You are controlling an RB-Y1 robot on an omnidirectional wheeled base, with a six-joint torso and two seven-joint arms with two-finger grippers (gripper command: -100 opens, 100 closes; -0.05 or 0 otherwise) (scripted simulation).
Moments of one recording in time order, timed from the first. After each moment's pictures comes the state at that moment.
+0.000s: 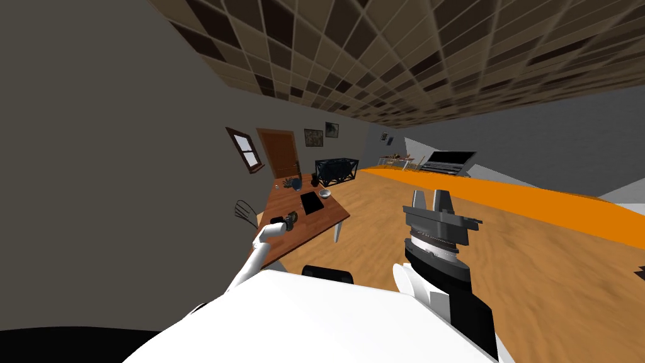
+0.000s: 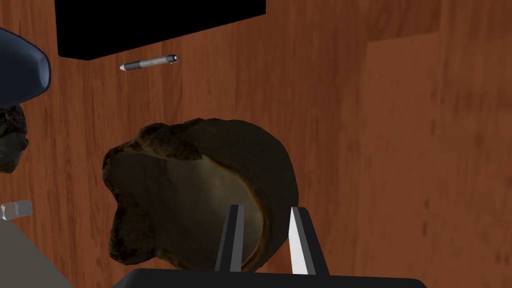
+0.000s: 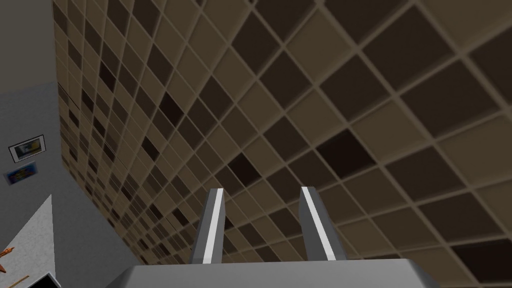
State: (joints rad) left arm -0.05 0.23 0.17 -1.43 0.28 0.78 0.23; right arm 0.52 0.03 -0.07 -2.38 -0.09 -0.63 -0.06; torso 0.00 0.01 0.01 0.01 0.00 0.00
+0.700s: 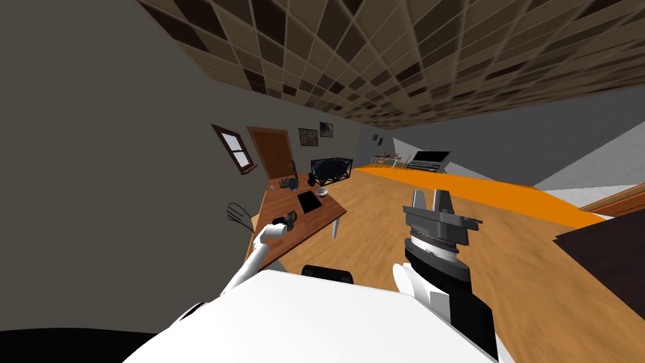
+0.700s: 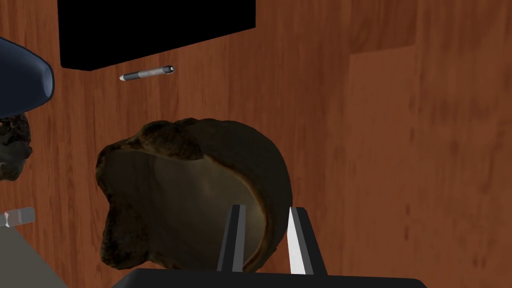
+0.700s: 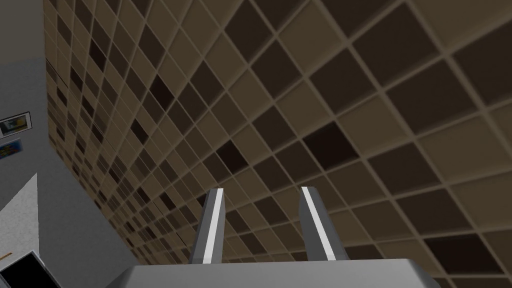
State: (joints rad) left arm -0.03 0.29 0.08 -1.45 0.22 0.74 0.43; right arm 0.52 0.03 -0.07 -2.38 -0.09 -0.63 -0.06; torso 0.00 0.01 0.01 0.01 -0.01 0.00
